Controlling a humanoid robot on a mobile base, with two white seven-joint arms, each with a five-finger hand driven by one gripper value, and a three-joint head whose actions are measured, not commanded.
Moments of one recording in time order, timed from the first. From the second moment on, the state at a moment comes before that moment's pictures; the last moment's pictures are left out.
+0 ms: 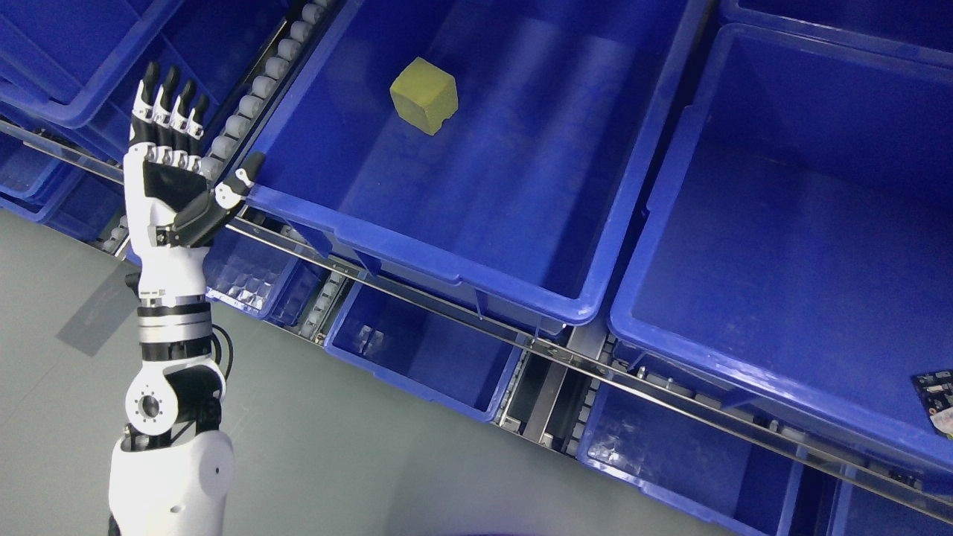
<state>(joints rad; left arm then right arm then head) -0.10 0.01 0.13 -1.70 0.36 -0.36 -0.16 0.00 0.00 -0.09 0.00 0.00 -0.10 -0.03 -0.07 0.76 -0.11</state>
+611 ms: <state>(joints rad) 0.12 0.01 0.10 -1.70 0.42 -0.63 -0.14 0.00 0.00 -0.09 0.00 0.00 -0.10 -0.03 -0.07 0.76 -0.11</state>
